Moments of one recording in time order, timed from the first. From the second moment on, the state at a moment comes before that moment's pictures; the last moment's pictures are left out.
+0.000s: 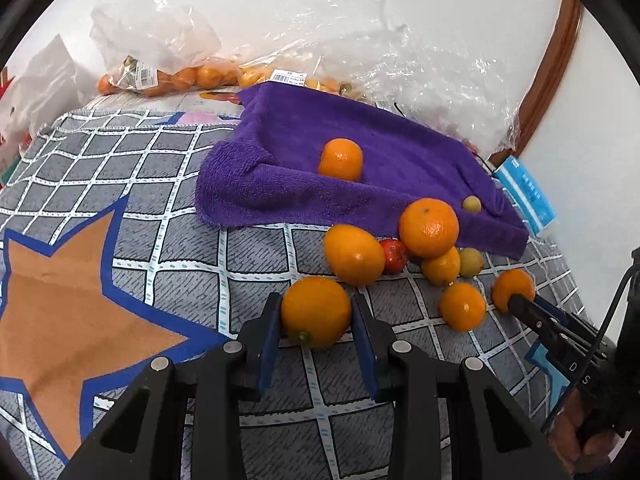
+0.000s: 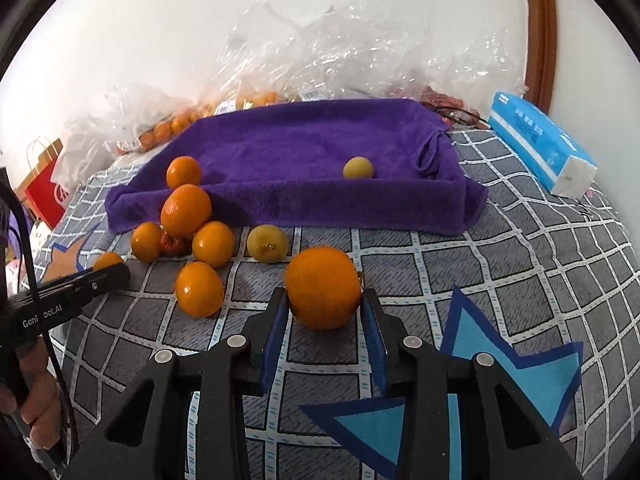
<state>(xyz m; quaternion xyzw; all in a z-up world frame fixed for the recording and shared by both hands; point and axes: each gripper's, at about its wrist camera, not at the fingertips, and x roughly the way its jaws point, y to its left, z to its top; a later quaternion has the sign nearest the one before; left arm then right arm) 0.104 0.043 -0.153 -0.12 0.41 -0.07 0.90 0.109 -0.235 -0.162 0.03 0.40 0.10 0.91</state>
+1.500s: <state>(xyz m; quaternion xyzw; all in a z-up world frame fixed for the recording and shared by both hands) 0.096 0.038 -0.149 -0.12 0.39 -0.07 0.91 0.114 -0.228 -0.163 0.01 0.40 0.09 0.91</state>
